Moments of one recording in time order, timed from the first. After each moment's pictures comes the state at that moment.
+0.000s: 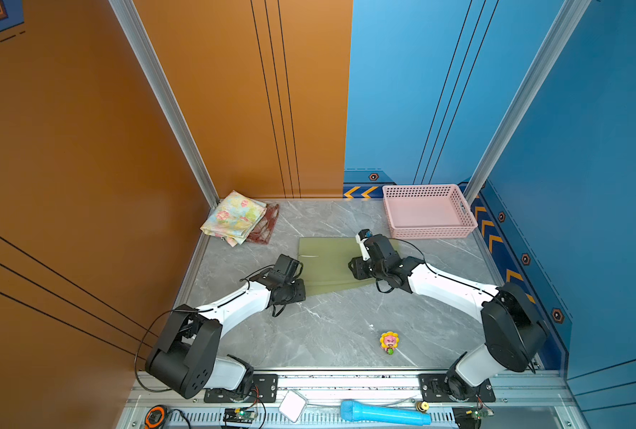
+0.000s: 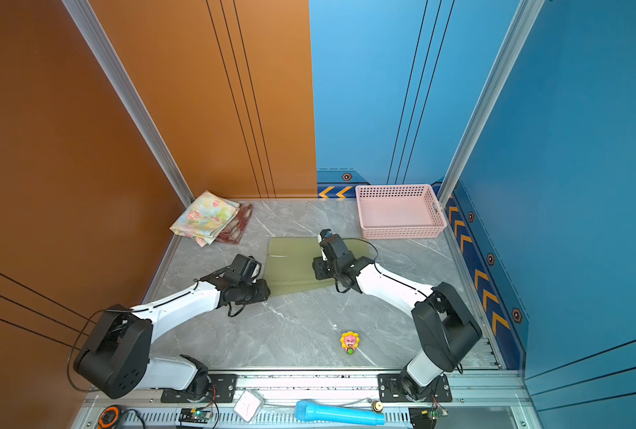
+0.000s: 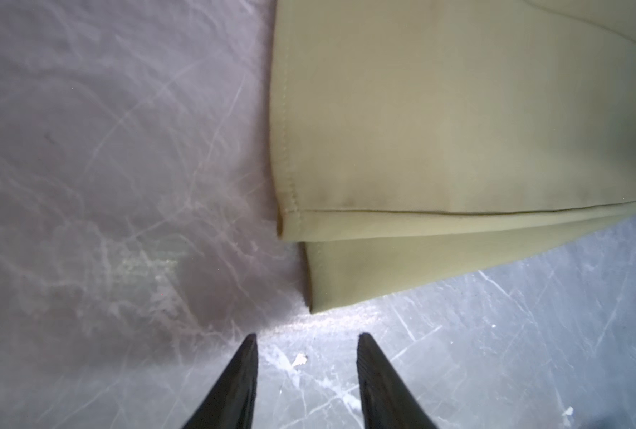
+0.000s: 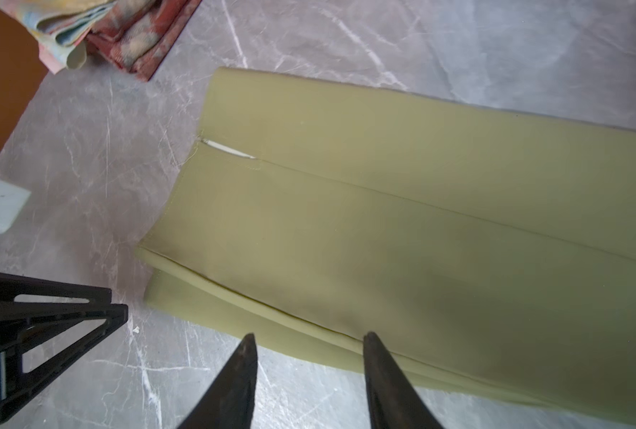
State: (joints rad) left arm -0.44 1.40 0.68 -0.39 0.07 -0.61; right arm 0.70 1.62 1.05 -0.22 0.01 0.37
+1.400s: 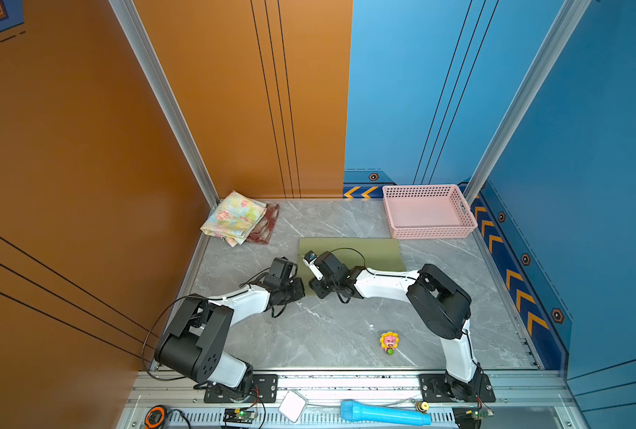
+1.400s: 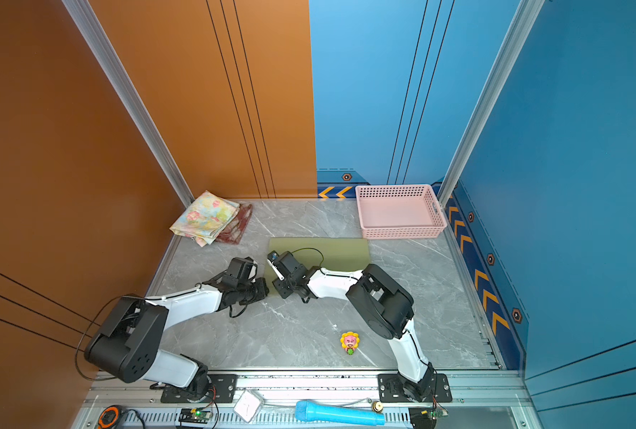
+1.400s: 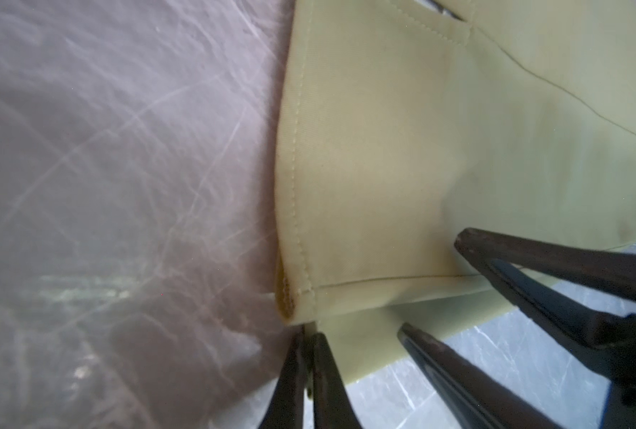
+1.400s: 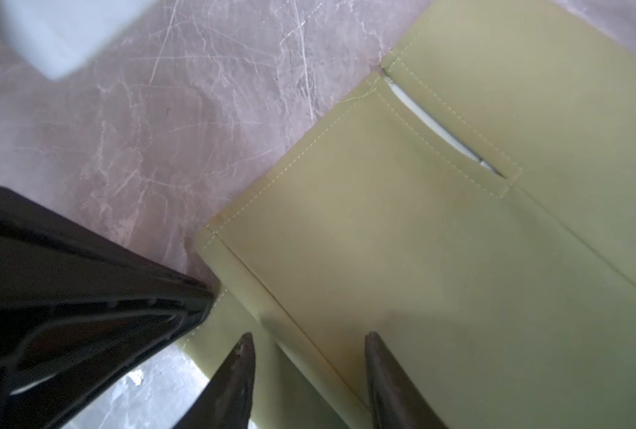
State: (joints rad) left arm -0.38 1.49 0.60 -0.10 0.17 -0.66; right arm 0.91 2.05 1.31 -0.10 0.03 0.13
